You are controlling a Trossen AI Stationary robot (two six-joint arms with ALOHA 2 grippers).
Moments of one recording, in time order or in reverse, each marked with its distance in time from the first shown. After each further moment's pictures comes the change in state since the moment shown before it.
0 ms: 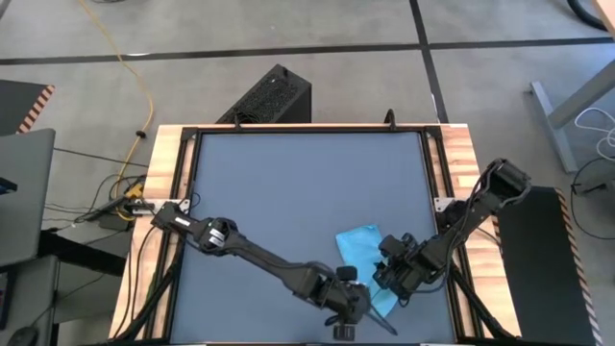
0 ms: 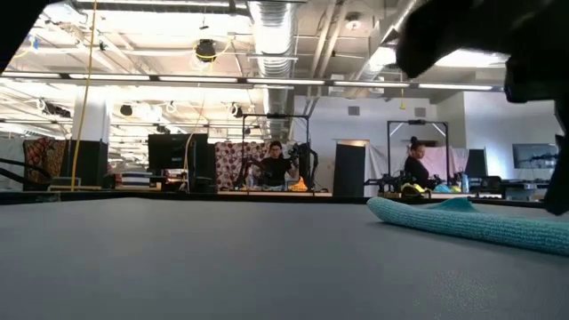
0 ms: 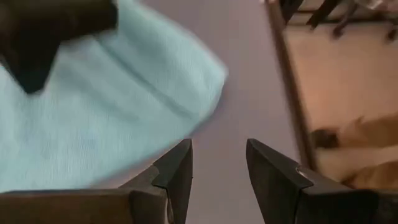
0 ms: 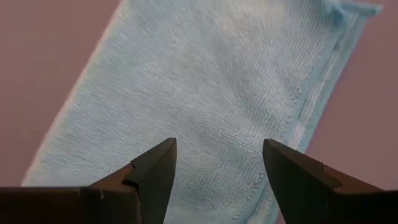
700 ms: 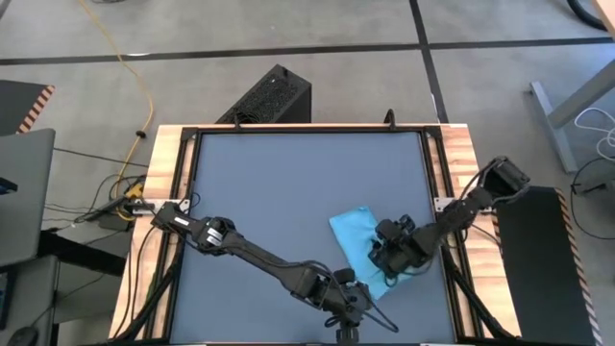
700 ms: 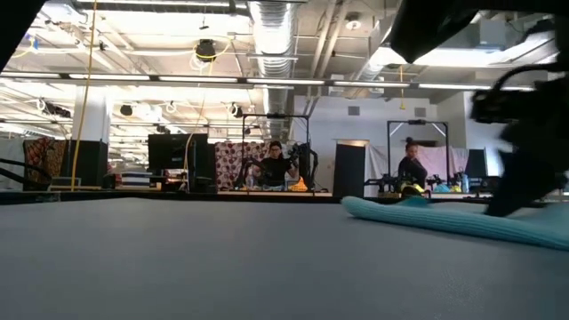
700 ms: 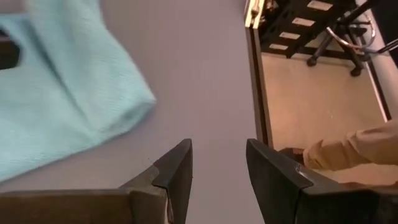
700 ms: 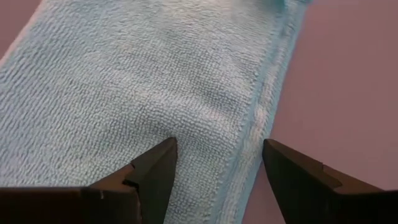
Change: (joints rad) left arm -0.004 -0.022 0.001 0.027 0.032 -0.150; right arm -0.174 0.001 -0.114 0.027 0.133 -0.163
